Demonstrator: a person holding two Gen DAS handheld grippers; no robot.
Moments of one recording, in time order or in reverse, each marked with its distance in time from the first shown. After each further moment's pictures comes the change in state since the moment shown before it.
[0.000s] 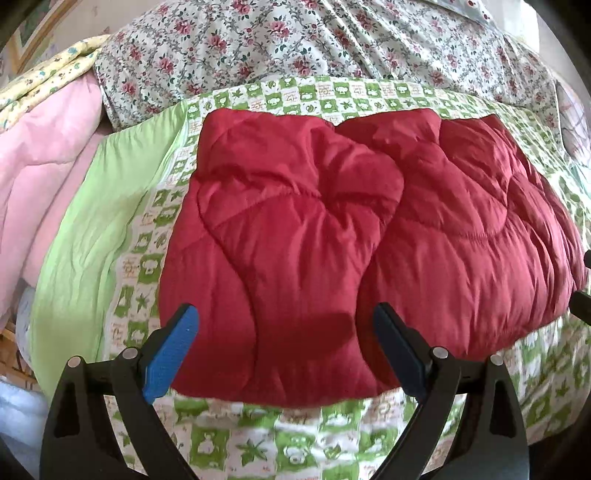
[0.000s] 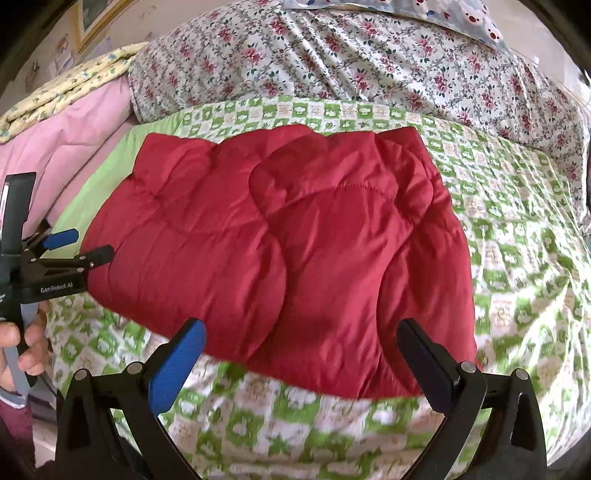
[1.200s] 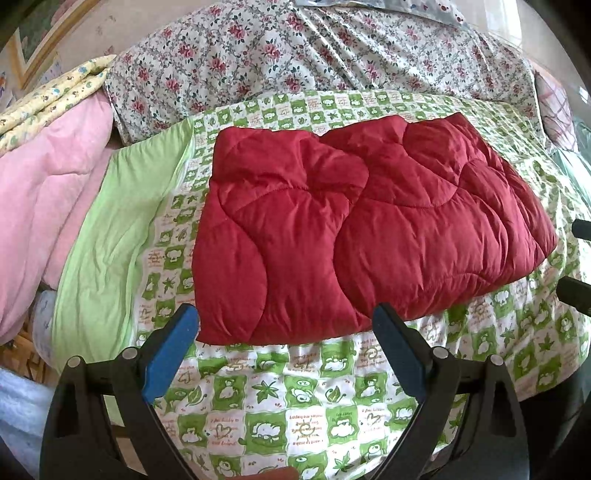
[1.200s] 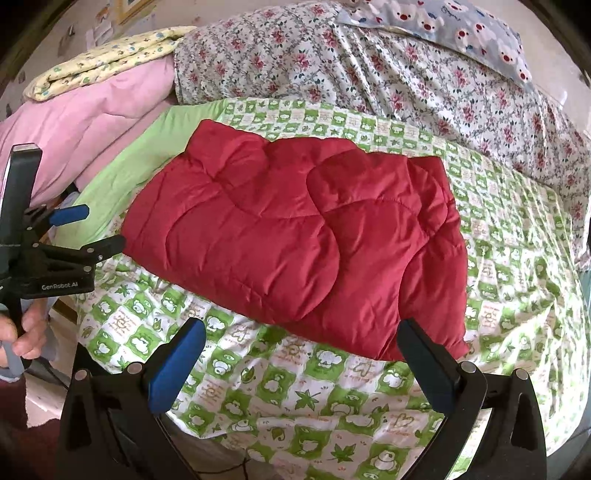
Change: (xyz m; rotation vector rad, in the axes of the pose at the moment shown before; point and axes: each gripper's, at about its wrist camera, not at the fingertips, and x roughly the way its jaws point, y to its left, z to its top) left arm -0.068 -0.003 -0.028 0.046 -0.038 0.007; right arm -0.051 0.040 -0.007 -0.128 0.013 0.024
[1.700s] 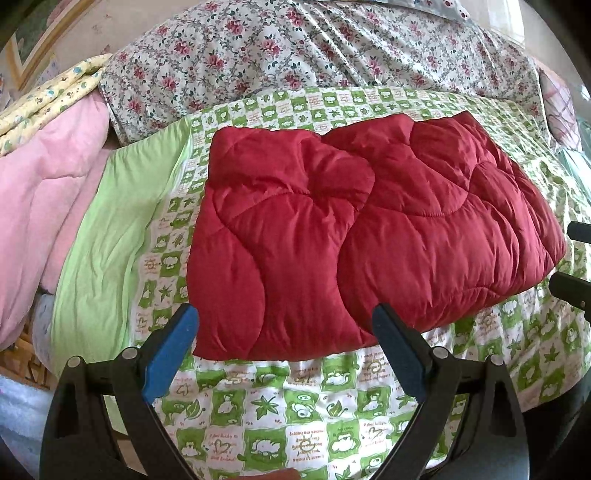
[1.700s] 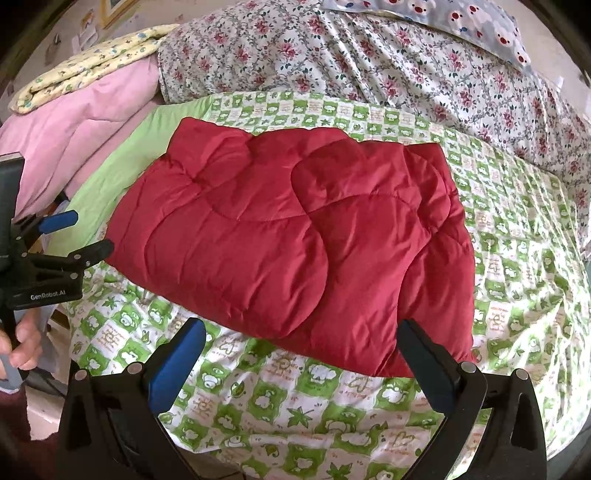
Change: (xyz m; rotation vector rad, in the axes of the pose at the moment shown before) left arm 0.015 -0.004 0.013 0.005 0.012 0.010; right arm 0.024 -0.013 0.011 0.040 0.026 0.003
